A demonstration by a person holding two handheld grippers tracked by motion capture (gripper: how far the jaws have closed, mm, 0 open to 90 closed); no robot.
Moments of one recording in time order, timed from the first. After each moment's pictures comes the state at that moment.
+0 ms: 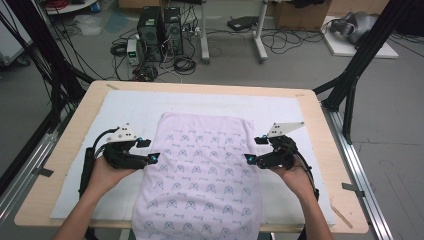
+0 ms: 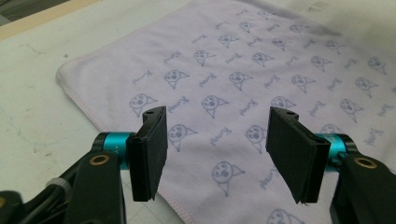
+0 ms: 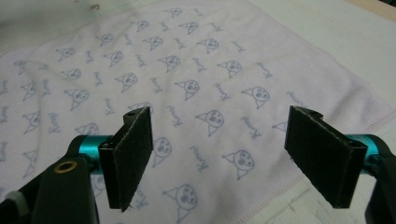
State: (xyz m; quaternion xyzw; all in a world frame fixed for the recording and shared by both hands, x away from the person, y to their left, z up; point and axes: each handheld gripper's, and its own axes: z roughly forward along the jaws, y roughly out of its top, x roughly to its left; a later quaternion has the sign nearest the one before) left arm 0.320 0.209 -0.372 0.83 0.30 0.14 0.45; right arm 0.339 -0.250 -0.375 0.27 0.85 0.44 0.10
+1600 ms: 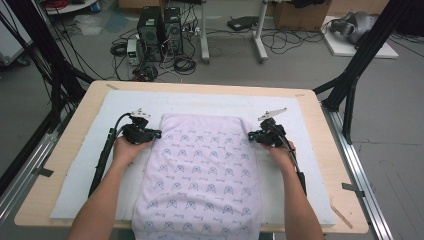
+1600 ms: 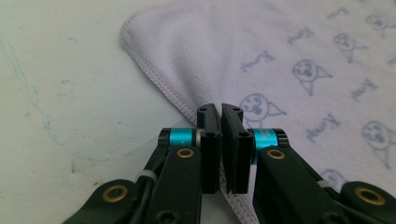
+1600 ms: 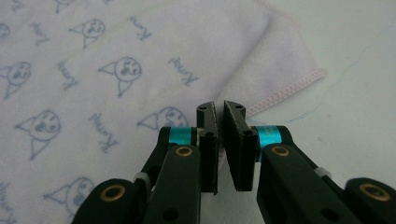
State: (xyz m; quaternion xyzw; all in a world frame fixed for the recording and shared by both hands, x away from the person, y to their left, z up) left arm 0.423 0.213 -0.432 0.81 0.41 0.12 0.41; right arm 0.434 -0.257 -0.433 0.36 0.85 0.37 0.11
